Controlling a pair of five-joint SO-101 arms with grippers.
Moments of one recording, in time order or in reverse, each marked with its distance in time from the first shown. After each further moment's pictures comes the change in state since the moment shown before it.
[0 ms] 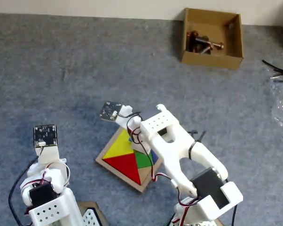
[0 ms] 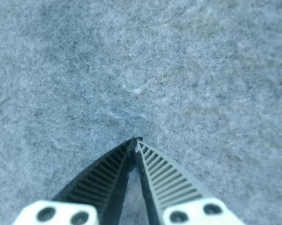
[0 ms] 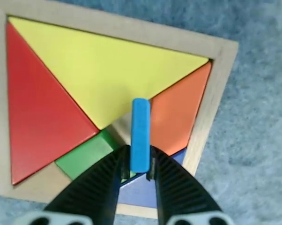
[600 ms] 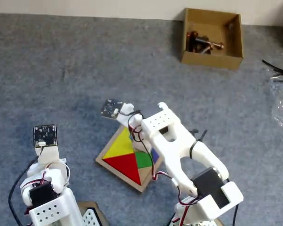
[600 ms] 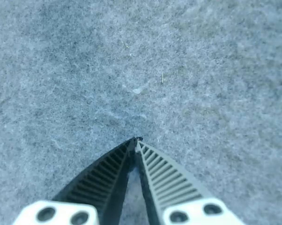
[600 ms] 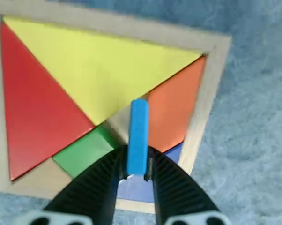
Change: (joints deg) left arm 0.0 0.0 0.0 0.0 0.0; right arm 1.0 0.0 -0.4 1.0 0.6
